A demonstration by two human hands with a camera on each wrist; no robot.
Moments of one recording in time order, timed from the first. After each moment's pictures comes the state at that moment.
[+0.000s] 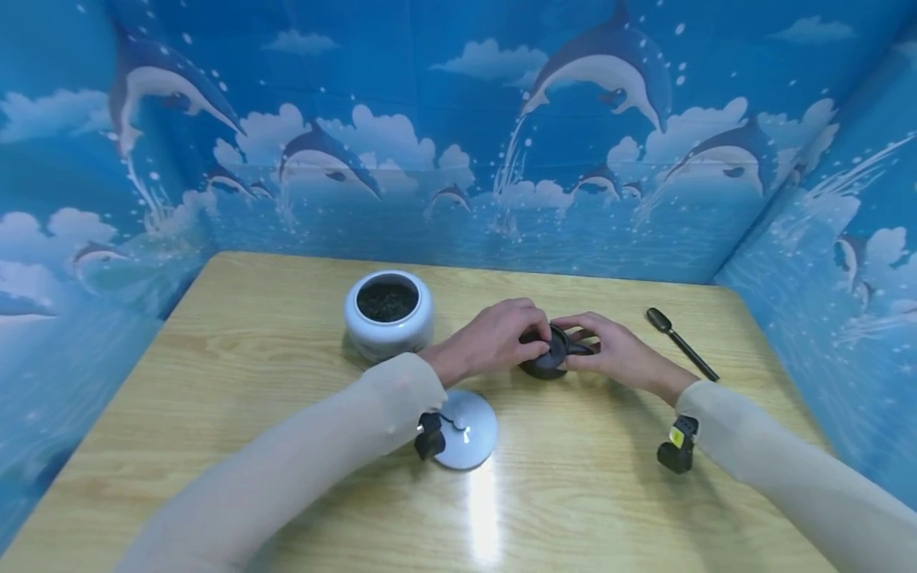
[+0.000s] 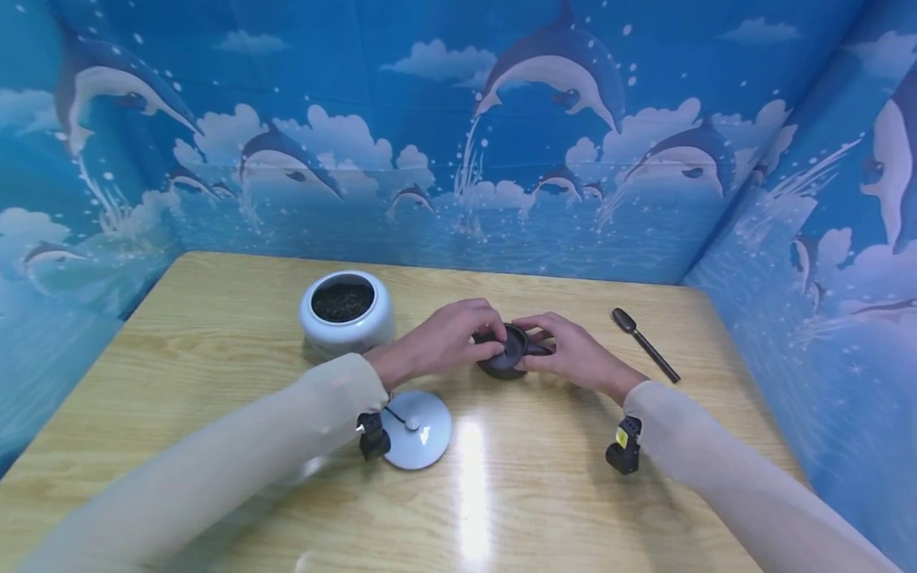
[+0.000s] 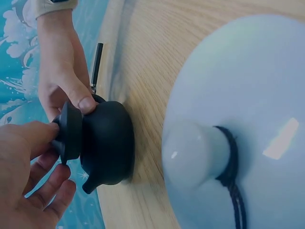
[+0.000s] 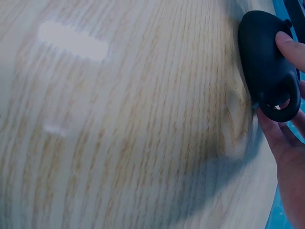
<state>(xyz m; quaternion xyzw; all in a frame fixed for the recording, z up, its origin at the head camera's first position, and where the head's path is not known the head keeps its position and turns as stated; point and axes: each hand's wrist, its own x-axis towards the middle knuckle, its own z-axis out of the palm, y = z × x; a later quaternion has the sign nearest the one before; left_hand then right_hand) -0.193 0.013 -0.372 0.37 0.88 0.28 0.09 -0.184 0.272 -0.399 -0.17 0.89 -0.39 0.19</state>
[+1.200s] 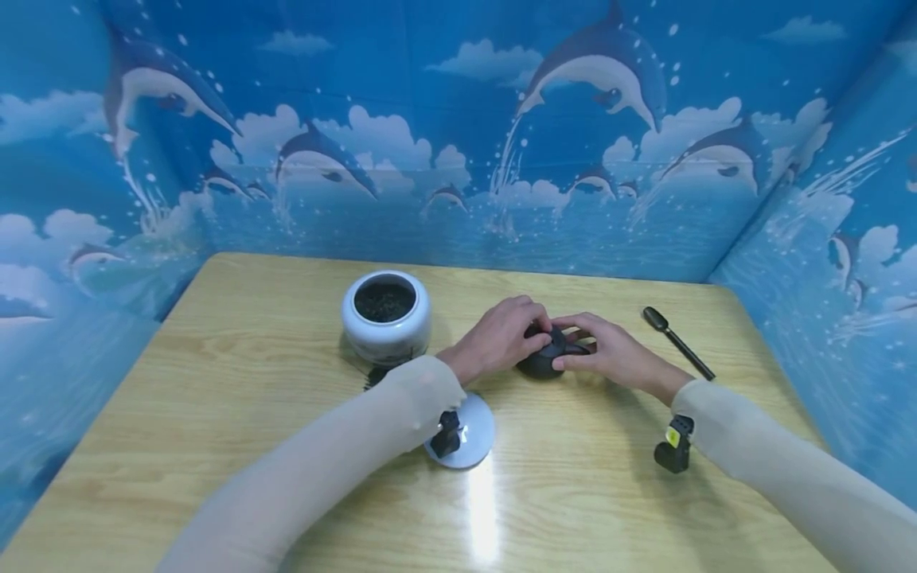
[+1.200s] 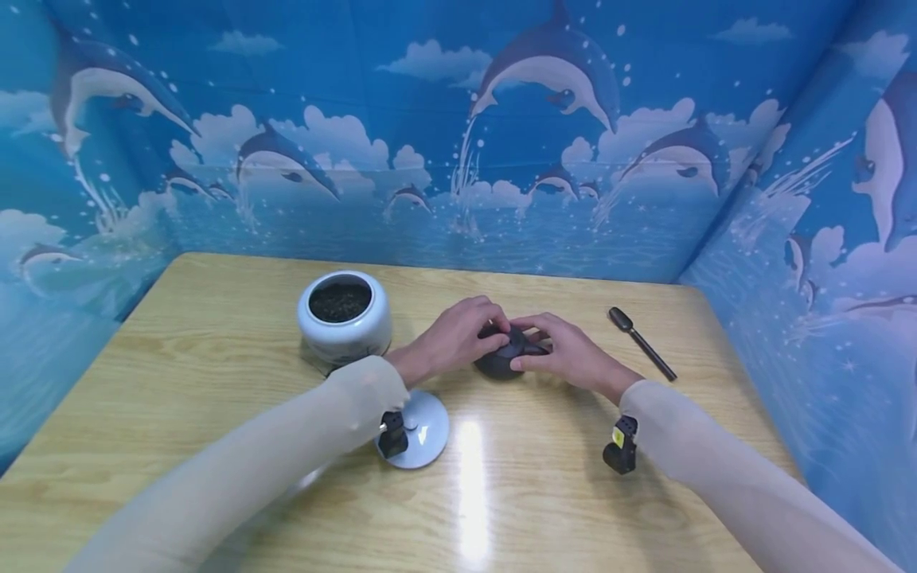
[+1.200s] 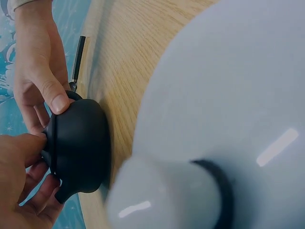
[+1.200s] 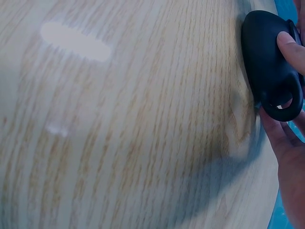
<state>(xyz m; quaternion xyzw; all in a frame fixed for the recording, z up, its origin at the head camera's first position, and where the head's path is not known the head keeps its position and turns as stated) -0.200 0.031 -0.393 0.33 0.90 0.27 0.06 -0.183 0.271 -0.400 -0.16 0.89 -0.38 0.19</state>
